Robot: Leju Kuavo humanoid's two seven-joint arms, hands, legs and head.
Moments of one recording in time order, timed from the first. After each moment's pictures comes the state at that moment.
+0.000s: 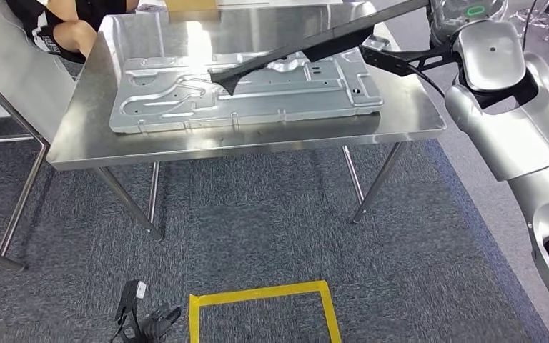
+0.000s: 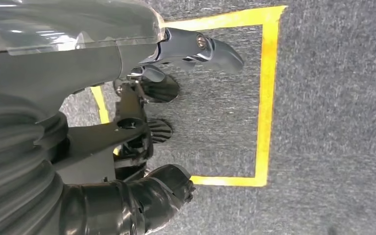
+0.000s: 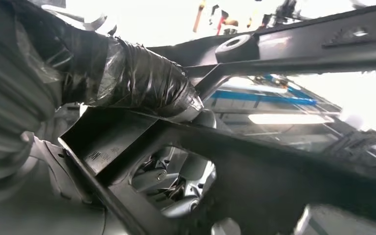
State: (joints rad) left arm -0.05 -0.05 -0.18 -0.16 0.35 0.04 -0.21; right arm -1.32 -0.35 0.73 -0.73 1.32 0.03 0.12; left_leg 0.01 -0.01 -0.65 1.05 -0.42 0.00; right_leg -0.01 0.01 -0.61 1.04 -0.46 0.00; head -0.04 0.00
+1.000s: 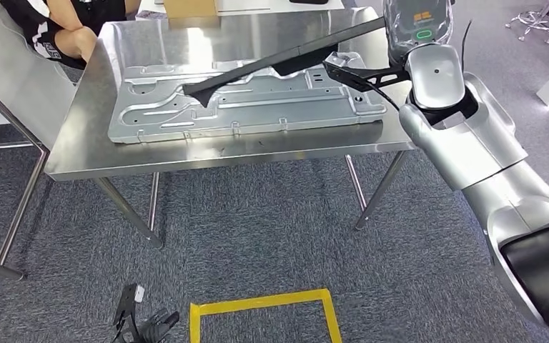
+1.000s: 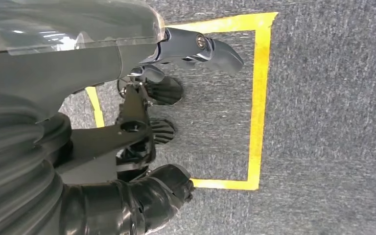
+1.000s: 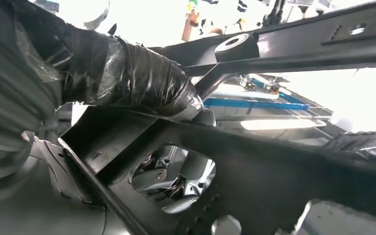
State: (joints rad) left arm -0.04 -0.05 -0.18 -0.16 0.35 0.05 -0.22; right arm -1.27 -0.21 0.73 -0.65 1.38 -0.02 0.19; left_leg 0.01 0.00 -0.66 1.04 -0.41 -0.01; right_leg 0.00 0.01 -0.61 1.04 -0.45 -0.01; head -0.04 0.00
